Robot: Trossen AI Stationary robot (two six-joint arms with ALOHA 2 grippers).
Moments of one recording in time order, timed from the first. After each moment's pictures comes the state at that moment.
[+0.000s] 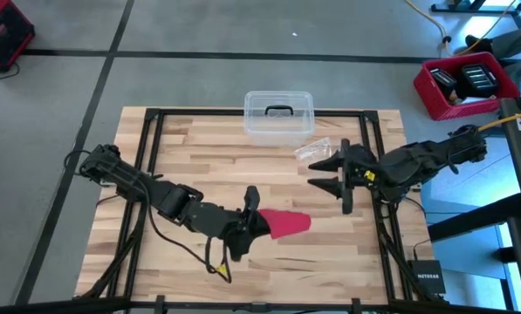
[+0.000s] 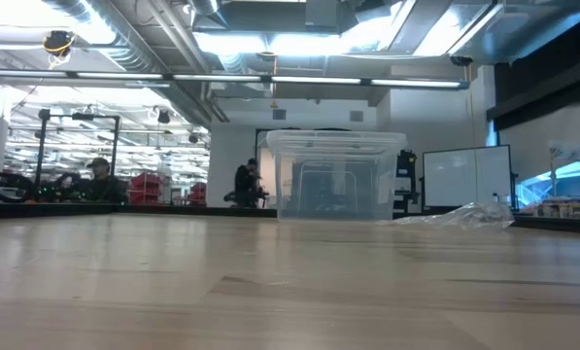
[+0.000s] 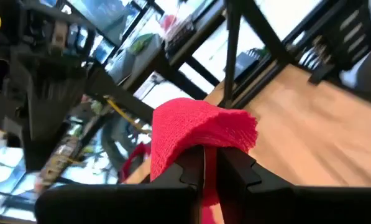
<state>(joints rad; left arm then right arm) -0.49 1.67 1.68 -0.30 -0.47 0.67 0.42 1.07 1.32 -0.50 0.49 0.39</state>
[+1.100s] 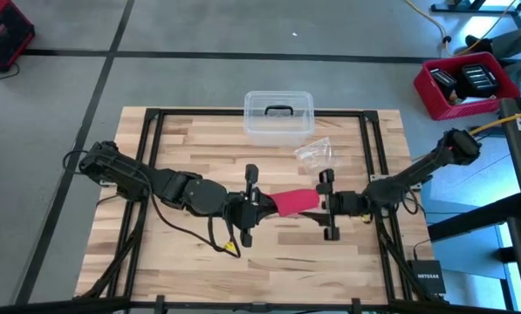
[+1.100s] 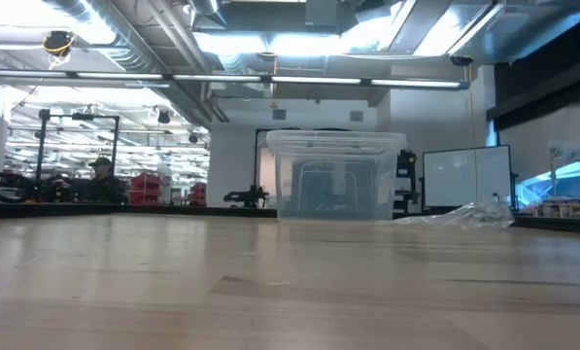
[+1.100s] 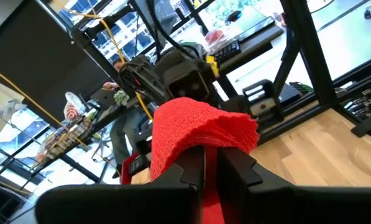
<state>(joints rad) -0.41 1.64 1.68 -0.18 -0.47 0.53 0.50 1.13 0.57 0.86 0.40 -0.25</state>
